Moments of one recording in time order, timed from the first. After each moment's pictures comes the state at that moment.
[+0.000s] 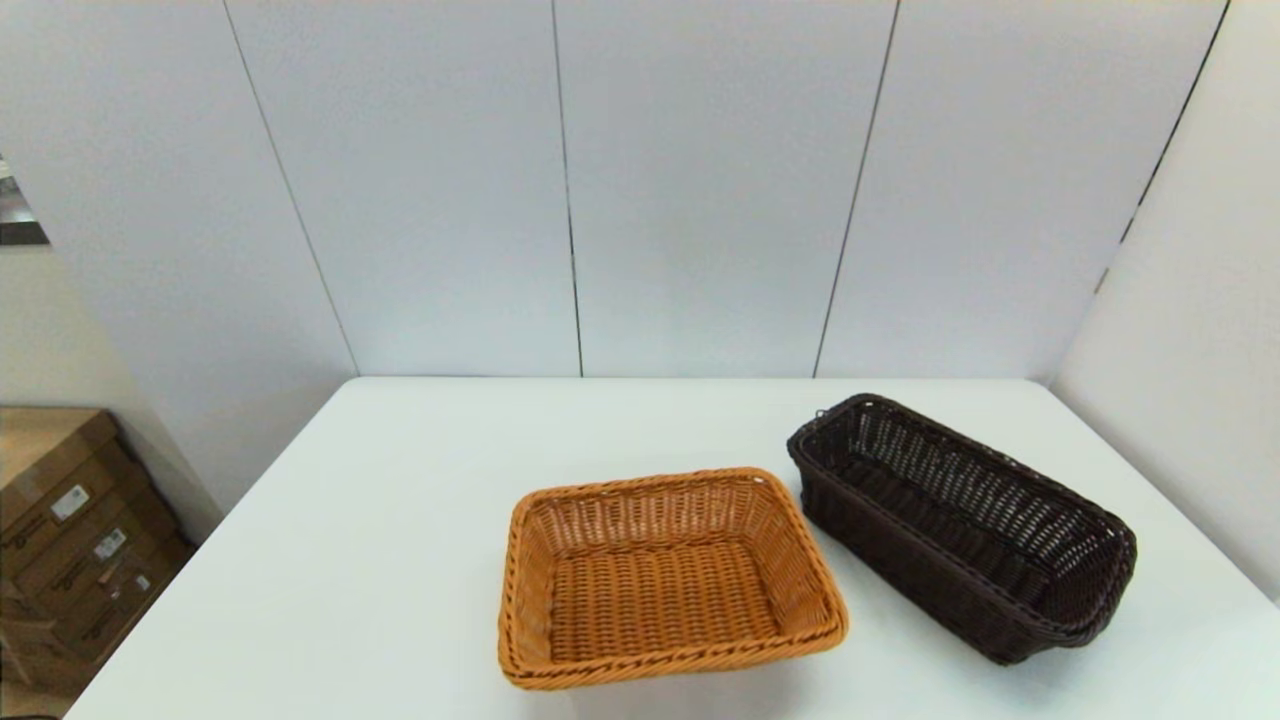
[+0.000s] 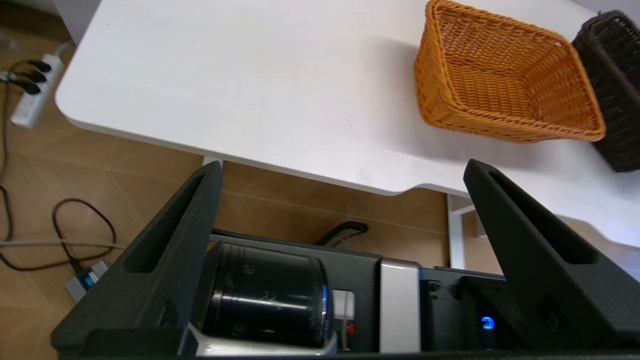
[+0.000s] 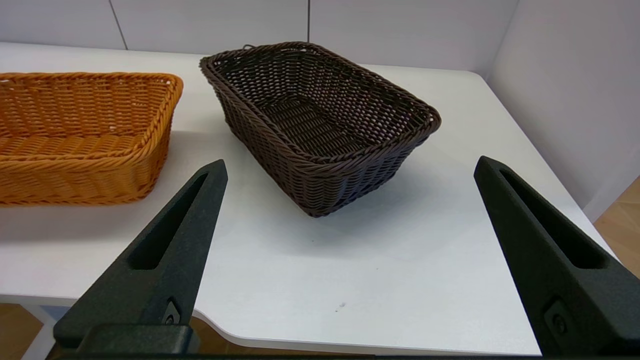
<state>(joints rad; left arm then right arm) -0.03 0.26 -0.77 0.98 -0.06 -0.37 0.00 0.00 0.00 0.02 0.01 -0.05</state>
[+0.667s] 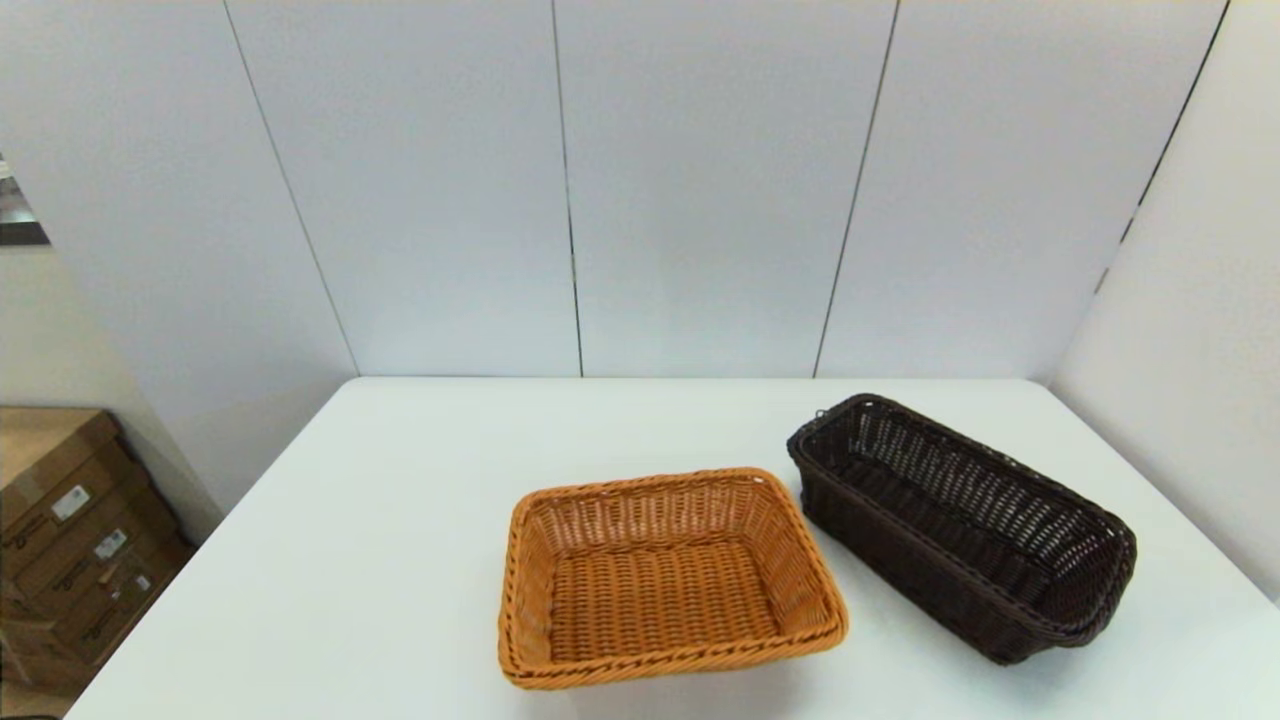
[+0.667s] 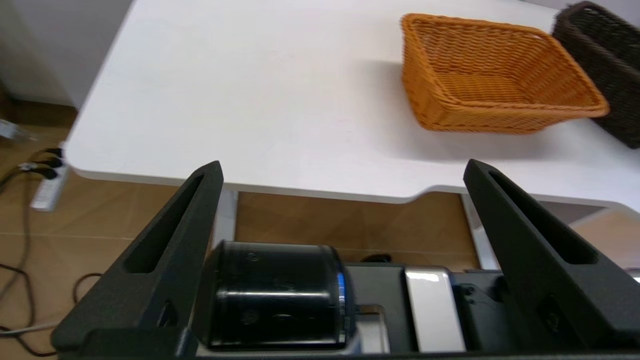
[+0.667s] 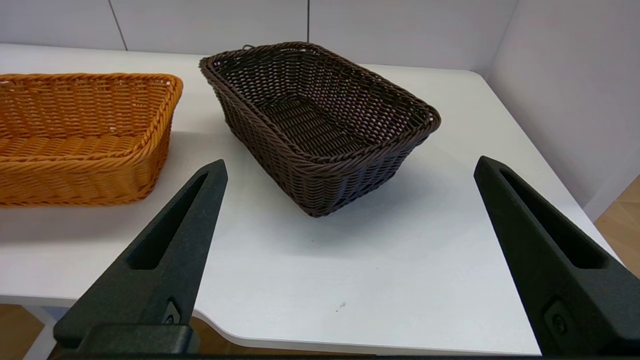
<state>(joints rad) 0.00 0.03 -0.69 0.96 -0.10 -0.23 0.00 0.00 0.00 0.02 0.01 -0.04</state>
